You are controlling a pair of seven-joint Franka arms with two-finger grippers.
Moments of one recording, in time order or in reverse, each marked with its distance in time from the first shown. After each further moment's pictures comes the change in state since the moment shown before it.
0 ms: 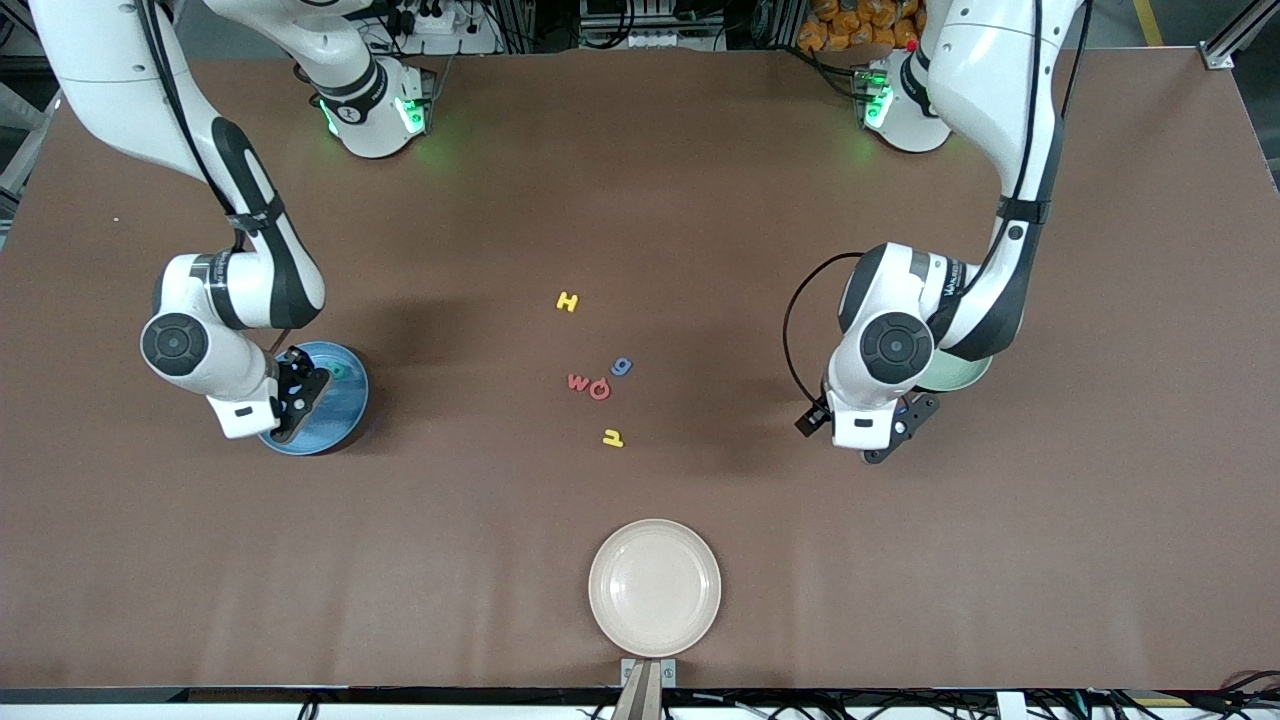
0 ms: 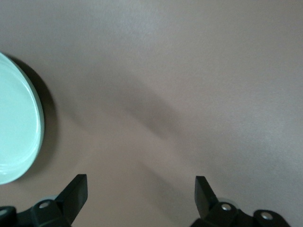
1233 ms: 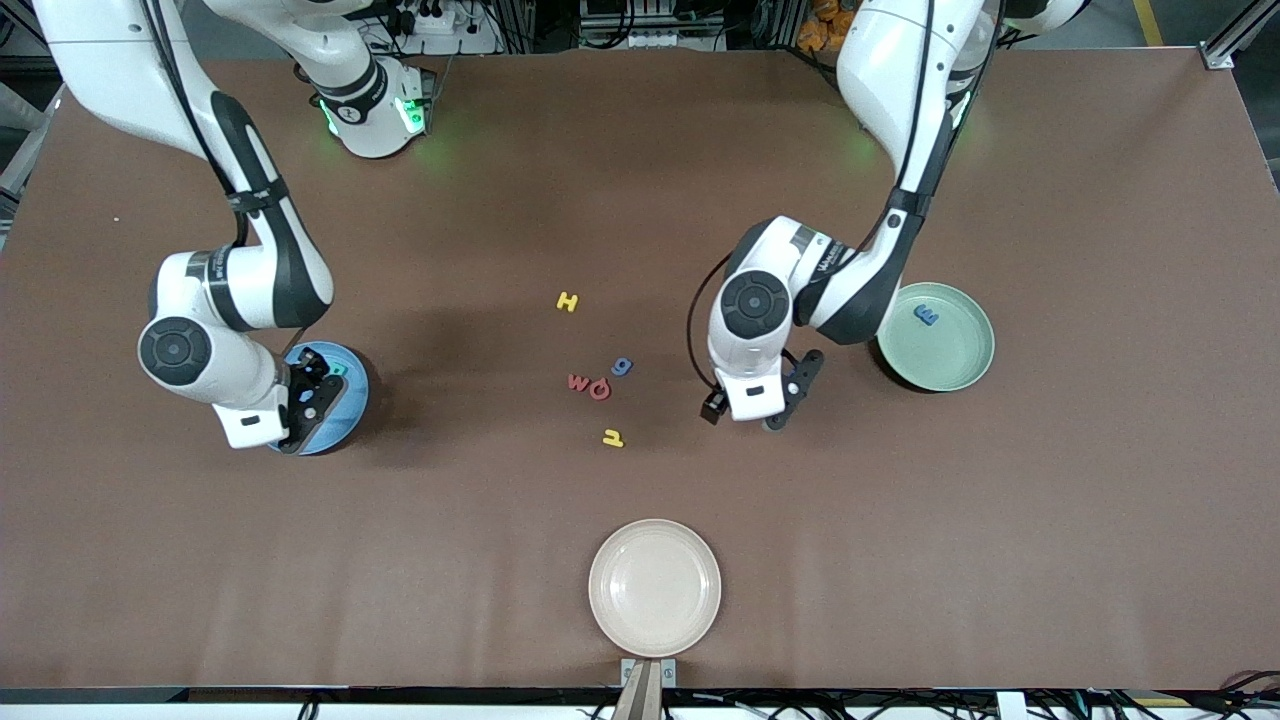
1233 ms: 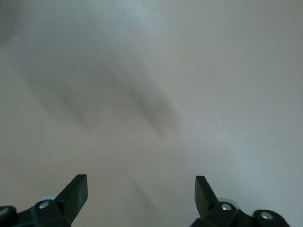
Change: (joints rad) left arm -0.201 0.105 -0.017 0.201 -0.039 0.016 -0.484; right arm 0.007 -0.054 0.109 0.116 0.016 -0.201 0.148
